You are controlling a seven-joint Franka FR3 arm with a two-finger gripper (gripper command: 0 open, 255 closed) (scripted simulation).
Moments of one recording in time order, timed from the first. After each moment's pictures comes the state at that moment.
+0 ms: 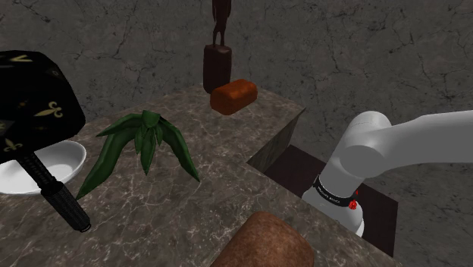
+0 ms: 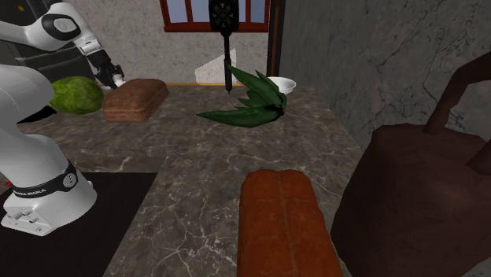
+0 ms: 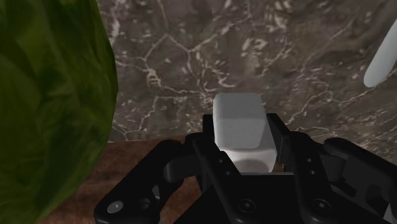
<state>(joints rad) 0.05 -0.97 1.62 -2.12 0.70 2.00 1.43</state>
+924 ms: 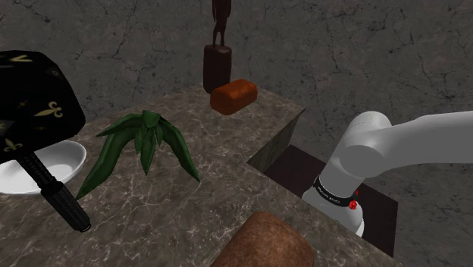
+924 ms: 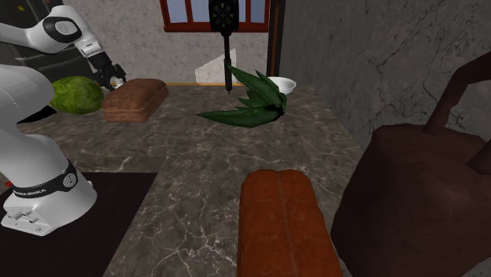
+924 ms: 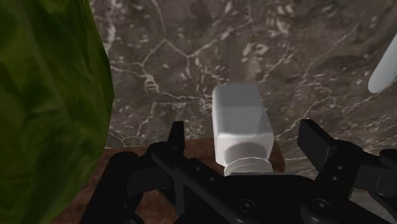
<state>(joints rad) 0.04 -0.98 1.63 -2.12 0.71 2.01 1.43</state>
